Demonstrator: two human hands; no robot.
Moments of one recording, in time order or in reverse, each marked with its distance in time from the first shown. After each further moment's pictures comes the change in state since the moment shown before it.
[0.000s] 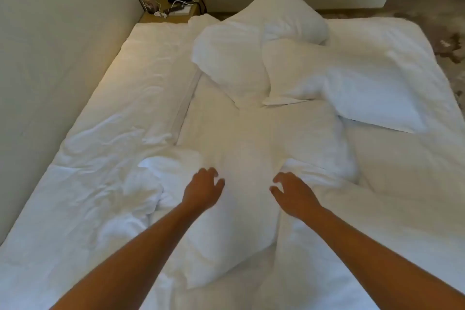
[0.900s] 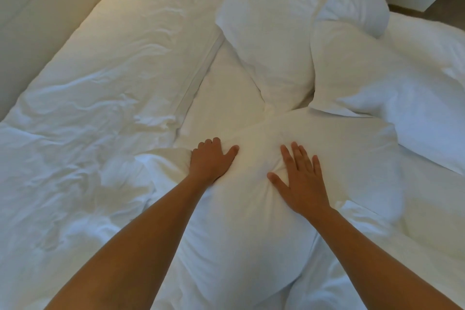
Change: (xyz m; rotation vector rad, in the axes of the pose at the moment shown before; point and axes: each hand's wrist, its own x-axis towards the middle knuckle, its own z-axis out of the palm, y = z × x) left_hand 0.203 -0.090 0.042 -0.039 0.090 -0.113; right_hand 0.178 -0.021 0.073 -0.403 0.208 -0.143
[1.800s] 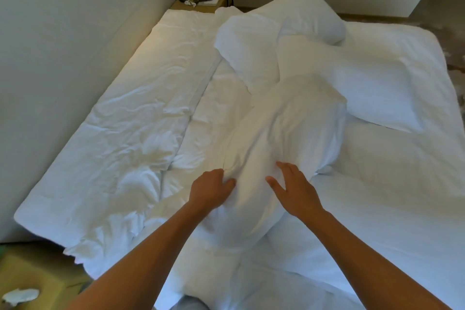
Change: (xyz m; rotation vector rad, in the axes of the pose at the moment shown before) left_hand -0.362 0.063 -0.037 0.078 -0.002 0.076; right_hand -0.284 0.039 -0.084 0.475 -0.067 0.020
